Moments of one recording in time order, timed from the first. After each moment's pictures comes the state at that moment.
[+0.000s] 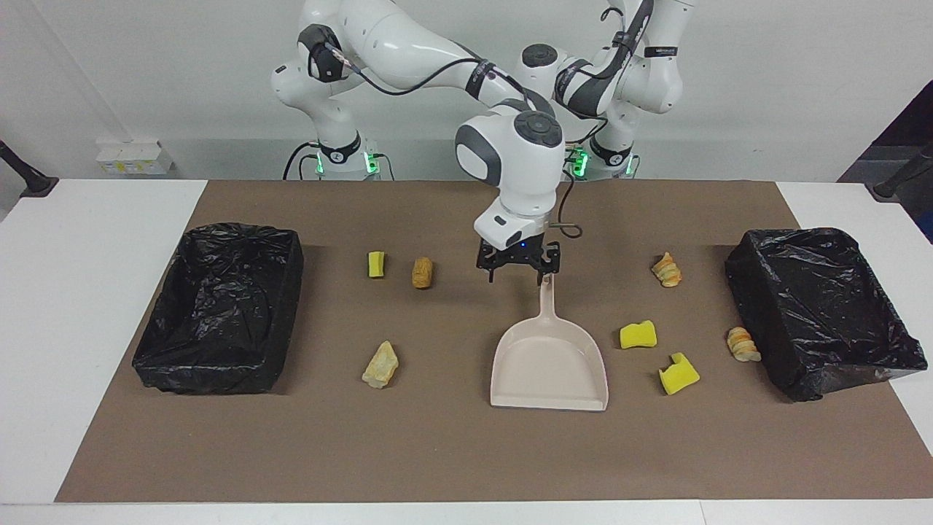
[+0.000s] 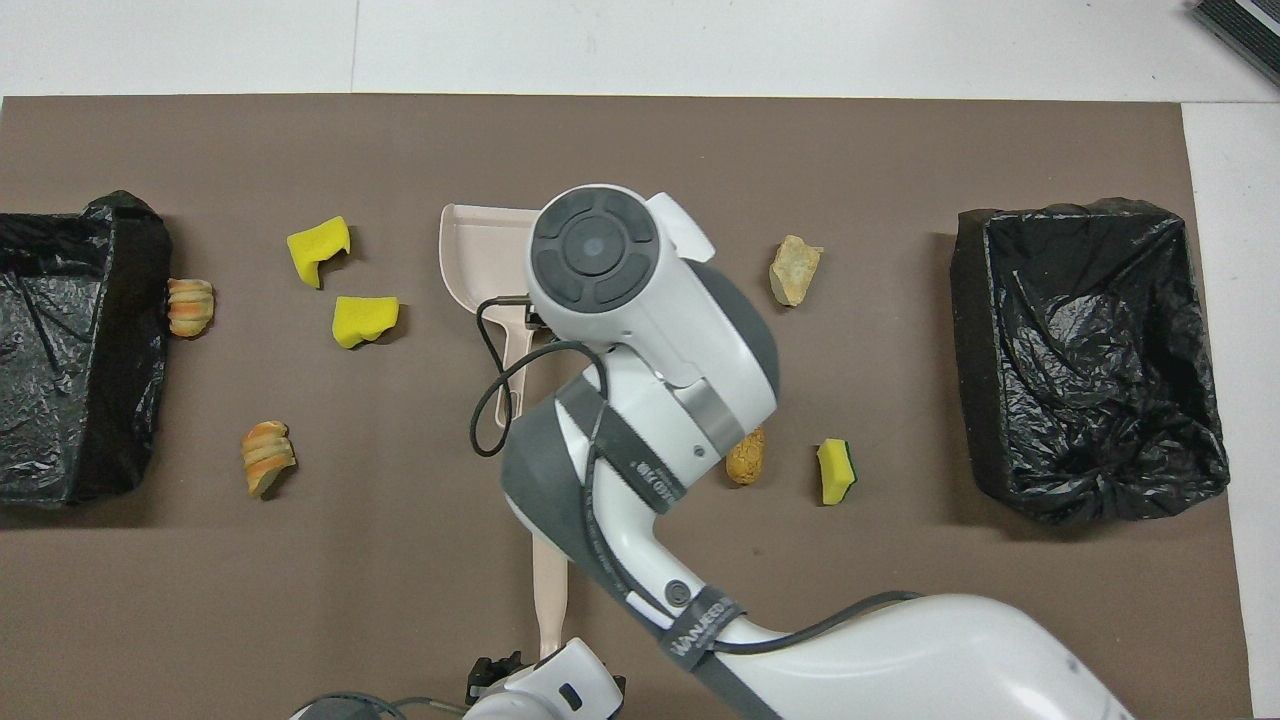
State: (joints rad) left arm -0.83 -0.39 -0.18 -2.71 -0.14 2.40 -0.73; right arm 0.63 0.69 0.11 -1.14 -0.16 1.91 0.86
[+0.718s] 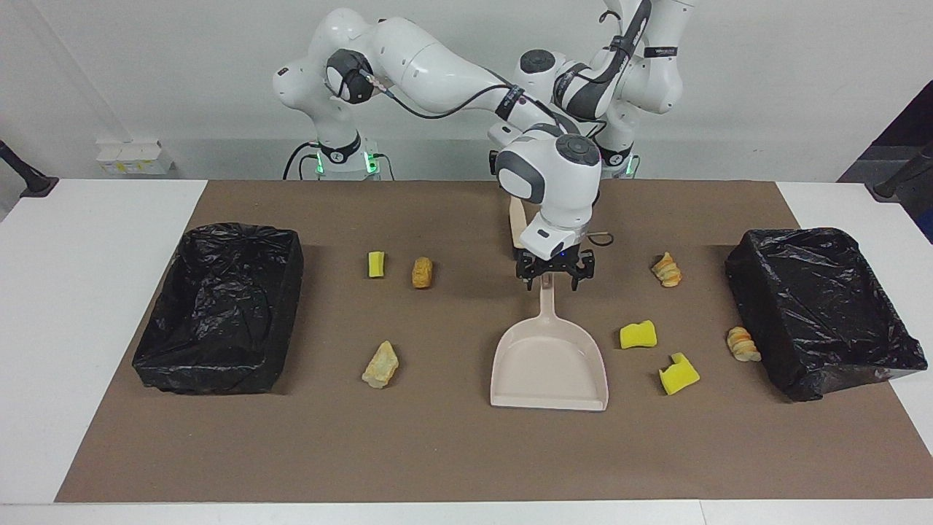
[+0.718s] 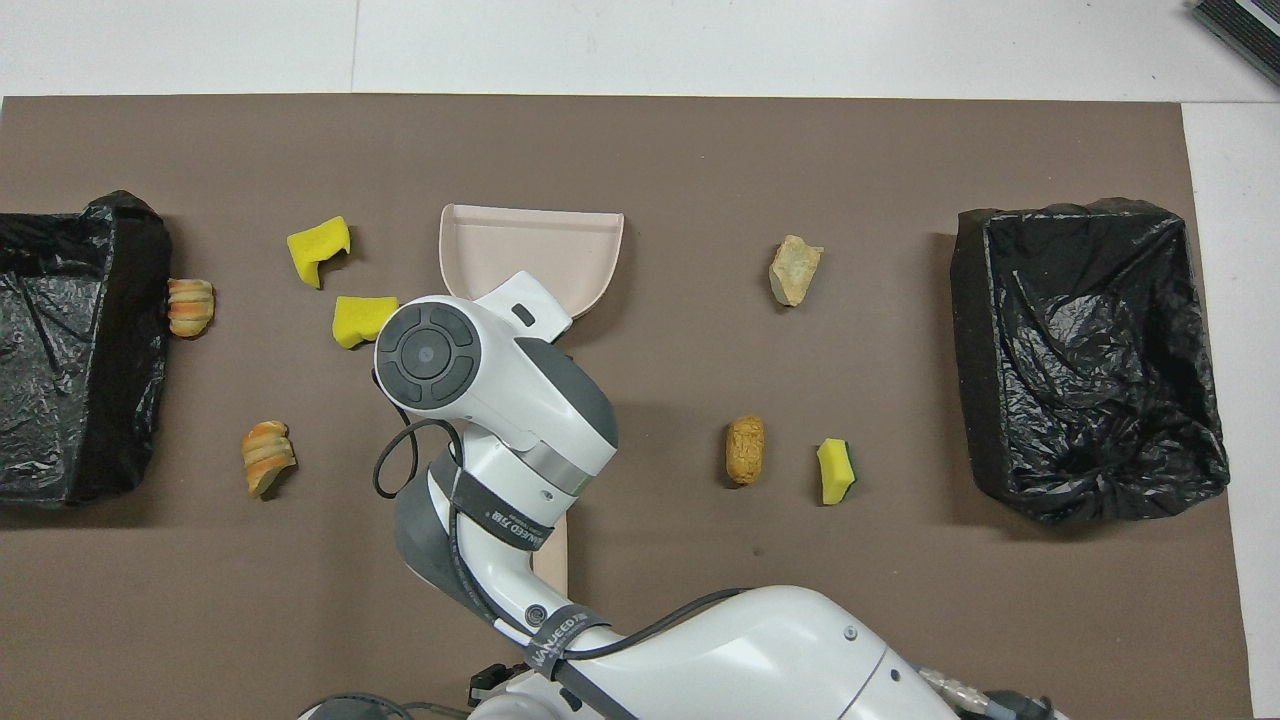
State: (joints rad) left arm -0.83 -0.38 -0.18 -2.72 -0.14 2.40 -0.73; right arm 0.71 0.78 0.10 -1.09 -0.16 1.96 0.88
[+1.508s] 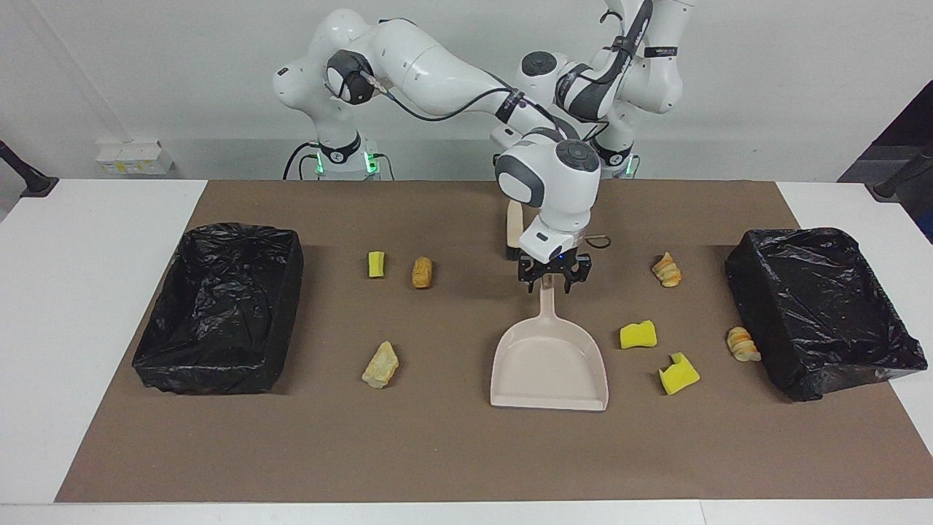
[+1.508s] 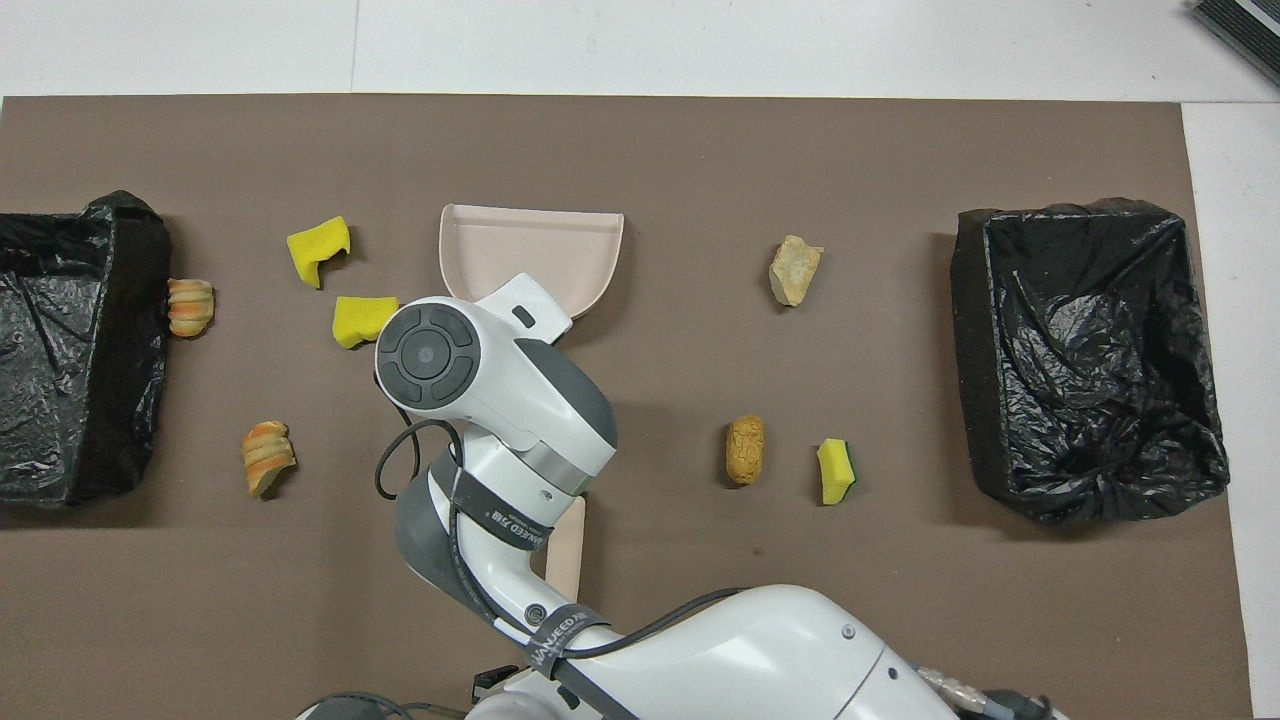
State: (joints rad) left arm -0.83 -0.39 -0.17 -2.73 -0.14 2.35 -0.74; right arm 0.70 0.78 0.11 -1.11 -0.14 1.97 0.88
